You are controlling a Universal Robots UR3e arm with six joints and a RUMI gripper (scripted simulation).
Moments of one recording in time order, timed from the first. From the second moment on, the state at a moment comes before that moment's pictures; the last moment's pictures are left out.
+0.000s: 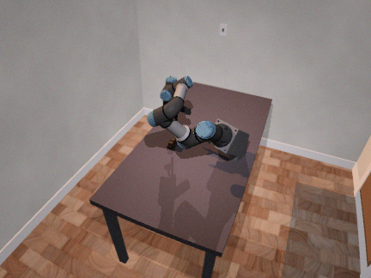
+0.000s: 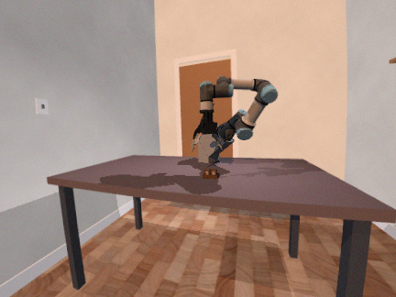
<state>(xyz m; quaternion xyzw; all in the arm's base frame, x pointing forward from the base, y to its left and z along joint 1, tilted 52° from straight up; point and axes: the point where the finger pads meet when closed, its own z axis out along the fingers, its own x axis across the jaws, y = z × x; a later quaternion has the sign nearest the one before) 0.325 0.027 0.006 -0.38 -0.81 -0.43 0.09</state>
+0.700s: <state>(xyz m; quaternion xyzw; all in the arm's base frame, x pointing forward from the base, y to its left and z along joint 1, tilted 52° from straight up) 0.333 0.034 0.002 -0.15 -0.89 -0.44 -0.03</state>
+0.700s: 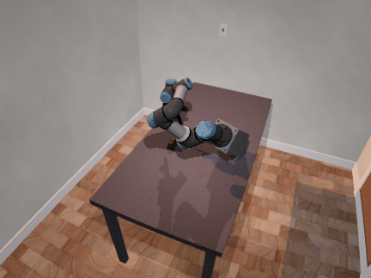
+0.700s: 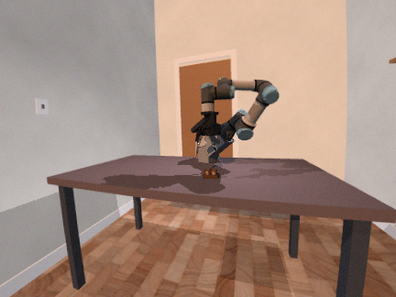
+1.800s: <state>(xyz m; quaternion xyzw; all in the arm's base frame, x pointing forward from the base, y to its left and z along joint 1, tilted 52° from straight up) 0.340 0.043 0.002 0.09 -0.89 -0.41 -0.15</state>
